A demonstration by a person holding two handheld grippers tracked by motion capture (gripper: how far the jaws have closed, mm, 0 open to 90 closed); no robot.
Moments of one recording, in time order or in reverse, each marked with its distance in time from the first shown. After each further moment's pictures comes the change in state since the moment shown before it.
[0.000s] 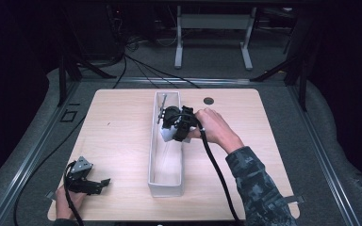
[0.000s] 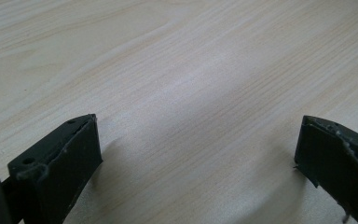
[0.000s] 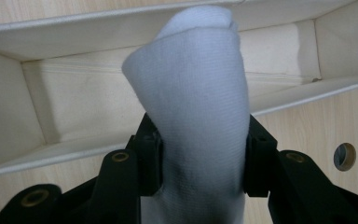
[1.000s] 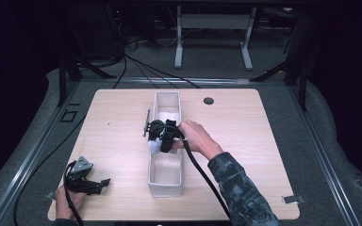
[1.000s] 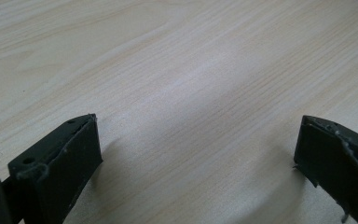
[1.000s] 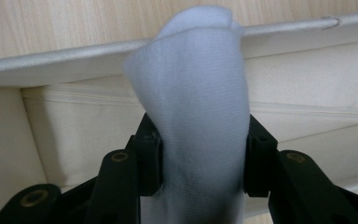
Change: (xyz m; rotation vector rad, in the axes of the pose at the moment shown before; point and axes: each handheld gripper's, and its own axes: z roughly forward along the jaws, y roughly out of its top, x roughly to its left) left arm 0.000 0.000 0.000 0.001 -0.004 0.004; right arm 0.018 0.029 0.064 0.037 0.088 -0.028
